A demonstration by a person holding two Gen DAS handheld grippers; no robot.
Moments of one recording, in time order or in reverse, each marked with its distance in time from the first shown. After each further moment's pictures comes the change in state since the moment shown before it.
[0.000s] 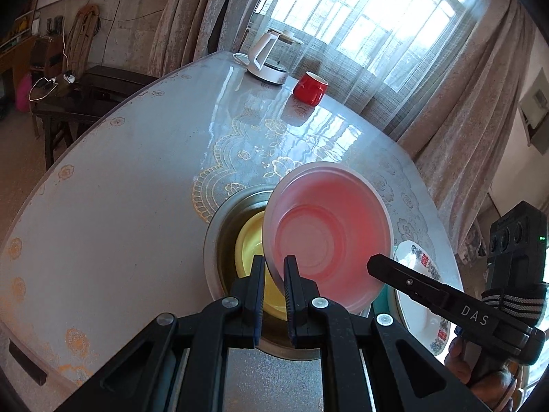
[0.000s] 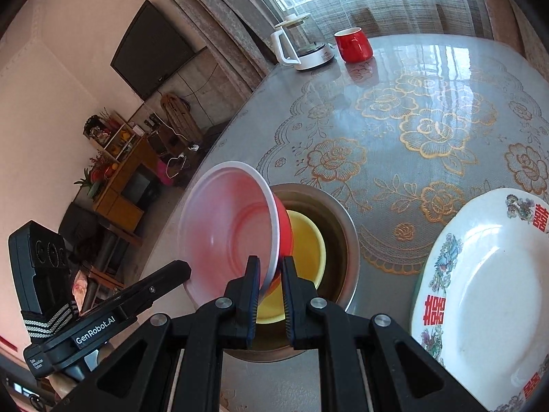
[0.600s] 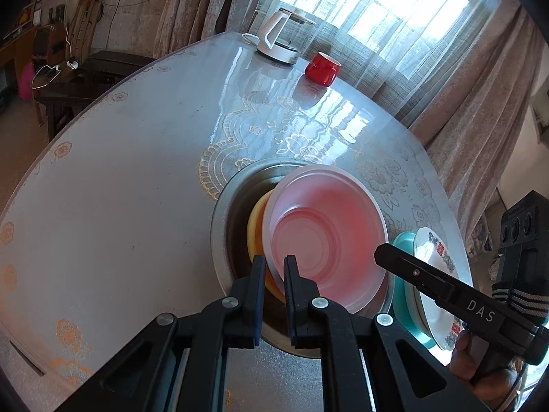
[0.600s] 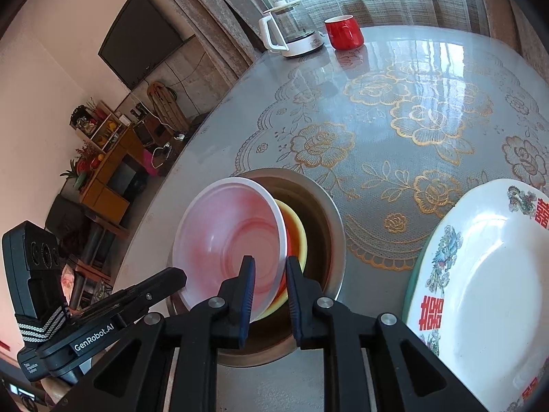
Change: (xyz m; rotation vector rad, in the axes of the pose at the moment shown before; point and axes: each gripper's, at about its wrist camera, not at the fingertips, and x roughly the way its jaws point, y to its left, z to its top) left arm 0.022 0.007 -0.008 -0.018 0.066 0.030; right arm 0.017 -0.006 -0.004 -0.026 0.030 -0.066
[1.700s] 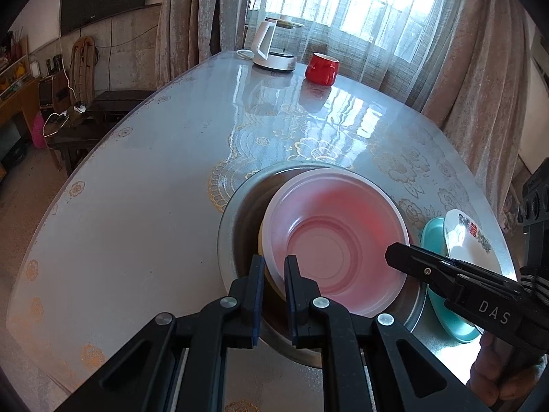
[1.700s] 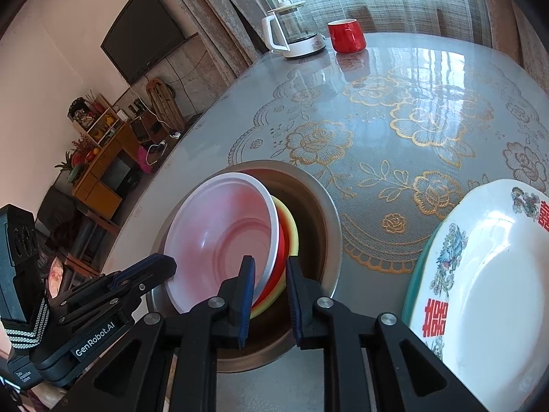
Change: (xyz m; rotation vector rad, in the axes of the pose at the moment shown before) left arm 0.011 -0.016 -0.006 0.158 -0.063 0.152; right arm 0.010 -0.002 -0.010 -0.041 -0.027 -0.026
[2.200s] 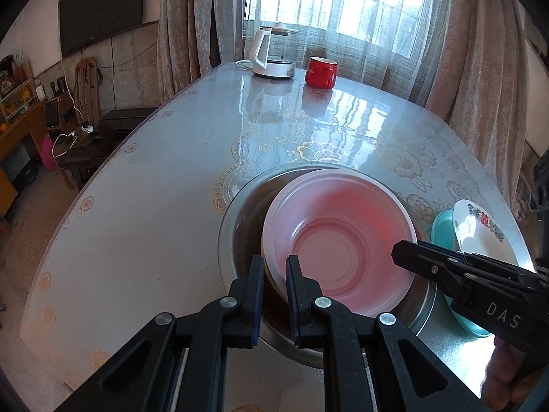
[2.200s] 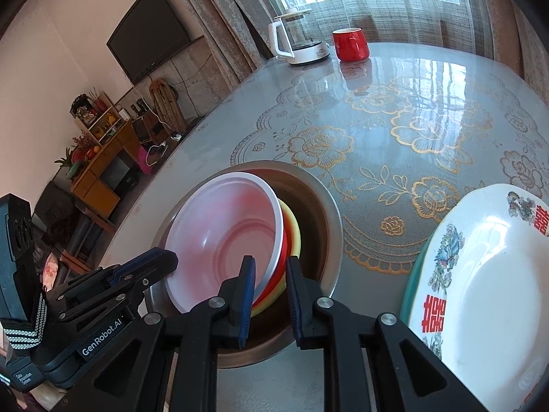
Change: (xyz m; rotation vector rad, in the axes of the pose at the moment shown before) left arm -0.001 -0.012 -0.008 0.073 -0.047 0.068; right arm -0.002 0.005 -0.006 -0.032 -0.026 -0.017
